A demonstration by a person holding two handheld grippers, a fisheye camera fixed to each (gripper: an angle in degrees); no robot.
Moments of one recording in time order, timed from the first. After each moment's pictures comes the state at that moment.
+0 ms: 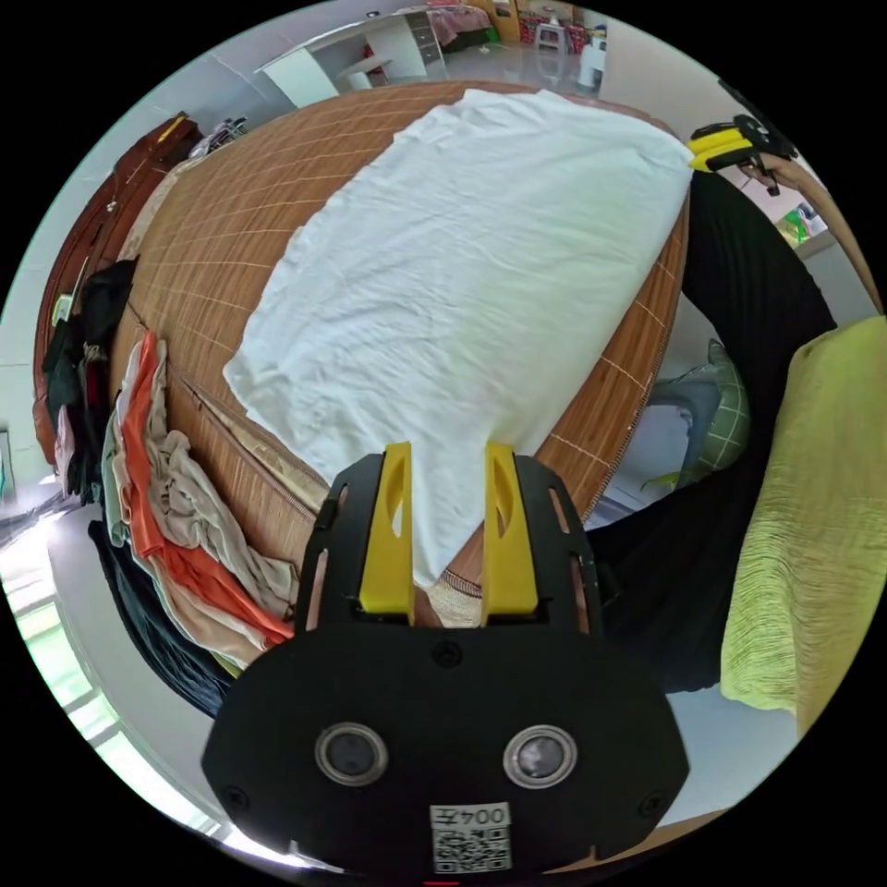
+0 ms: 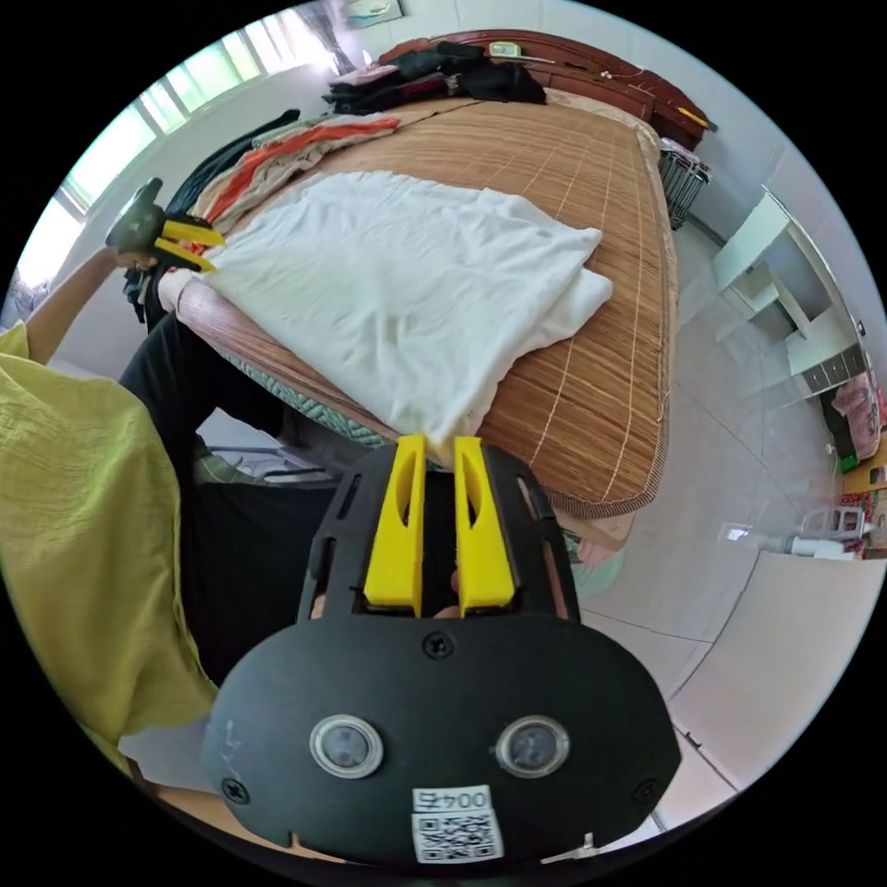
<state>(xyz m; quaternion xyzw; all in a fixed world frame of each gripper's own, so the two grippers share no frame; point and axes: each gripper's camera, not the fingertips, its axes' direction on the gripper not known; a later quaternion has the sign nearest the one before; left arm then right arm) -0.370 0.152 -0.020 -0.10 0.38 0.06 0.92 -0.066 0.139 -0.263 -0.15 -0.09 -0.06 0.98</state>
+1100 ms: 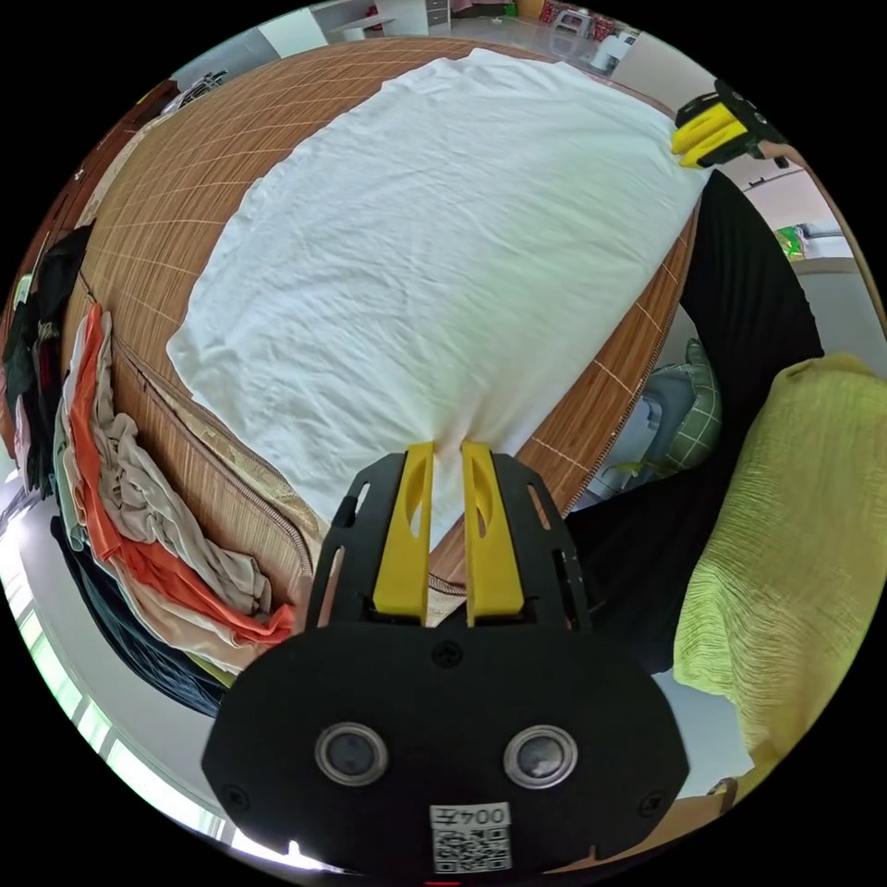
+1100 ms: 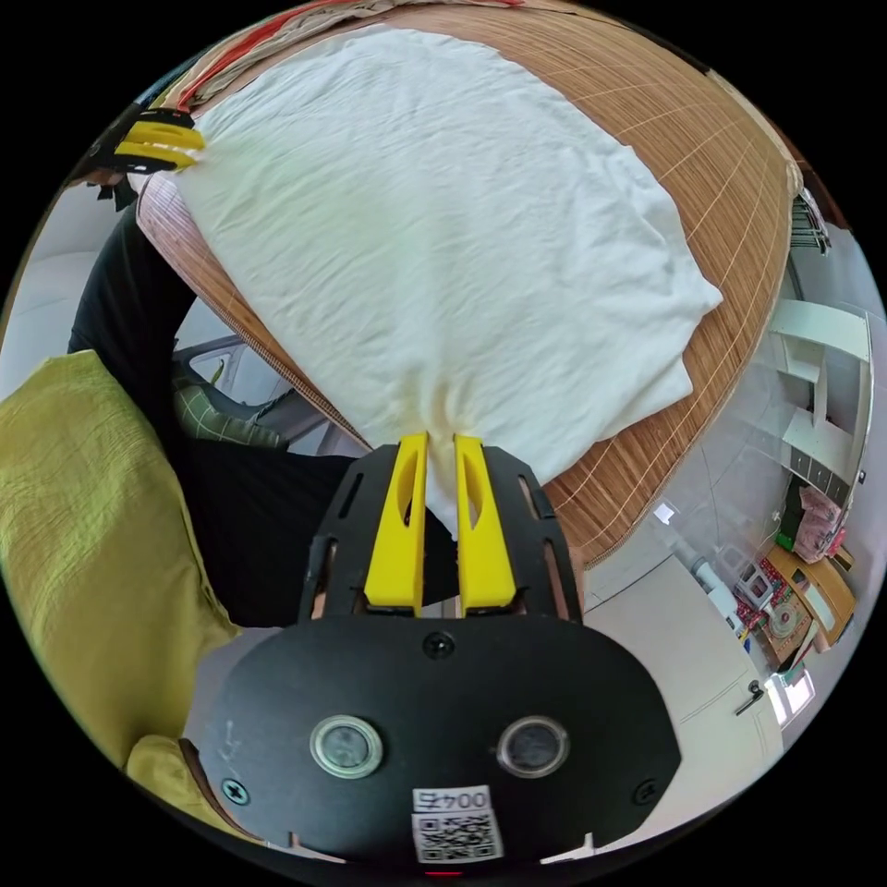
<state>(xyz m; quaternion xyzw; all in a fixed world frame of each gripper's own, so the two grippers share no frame) -0.354 0.057 0.038 -0.16 0.42 0.05 0.89 -0.184 -0.161 -0.246 -0.34 -0.04 -0.20 0.92</state>
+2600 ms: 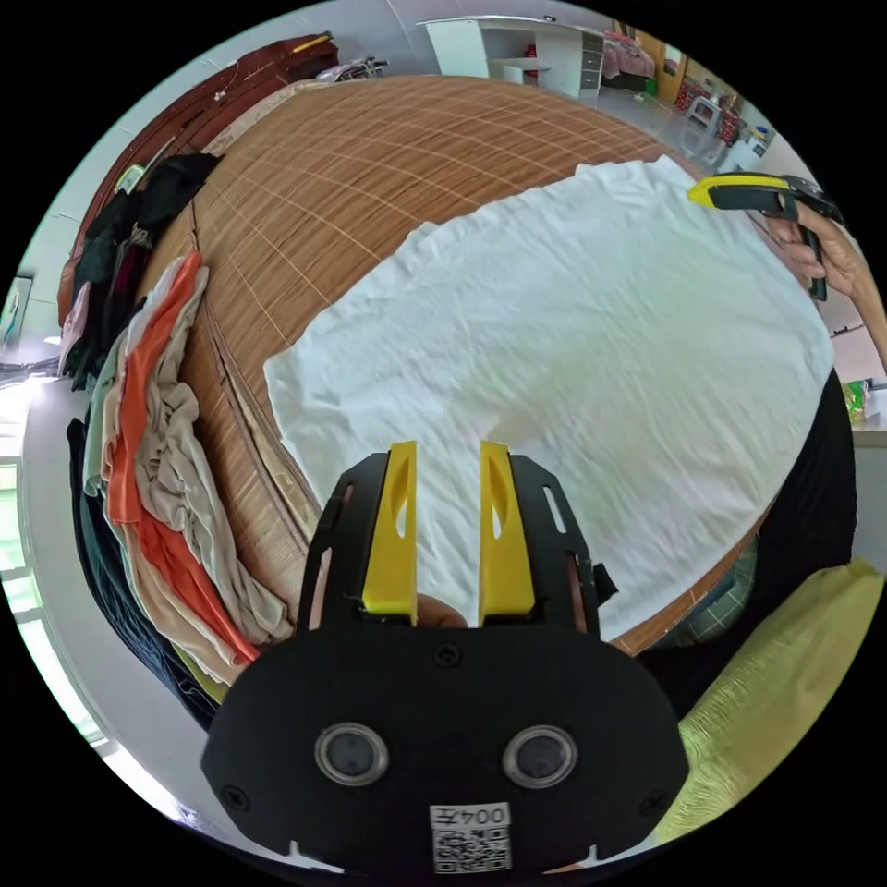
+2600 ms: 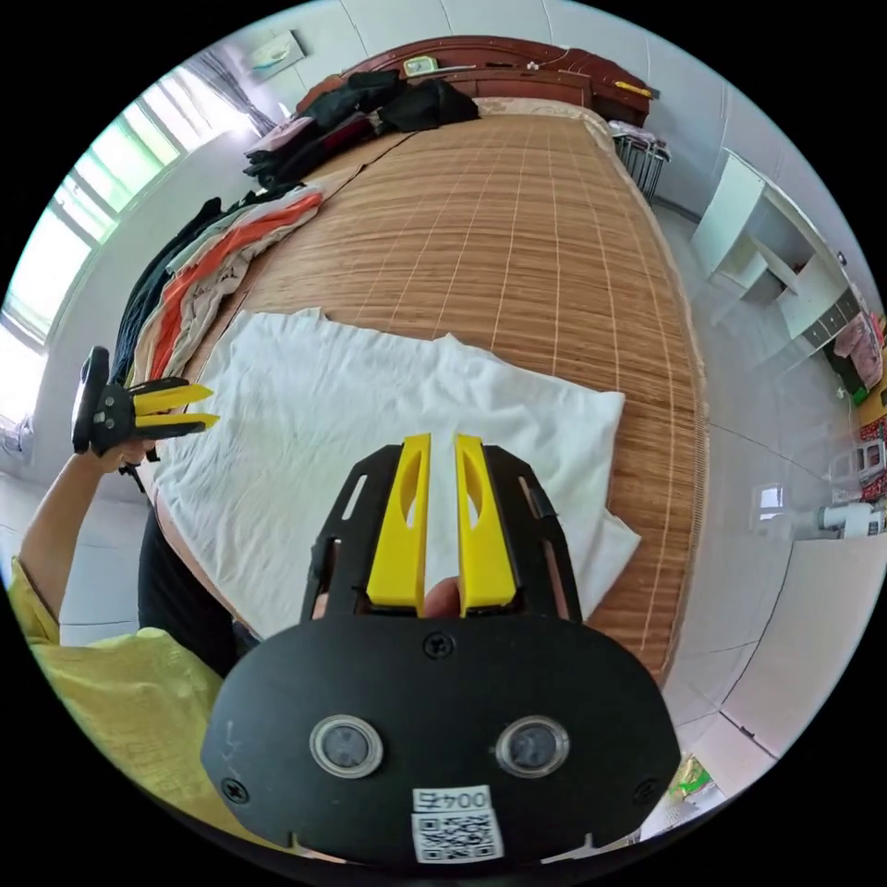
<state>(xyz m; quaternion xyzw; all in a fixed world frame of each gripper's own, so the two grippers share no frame) -0.376 -0.035 0.133 -0.17 0.35 -0.13 0.91 -0.152 -0.148 -0.104 -0.10 -0.13 0.07 0.98</state>
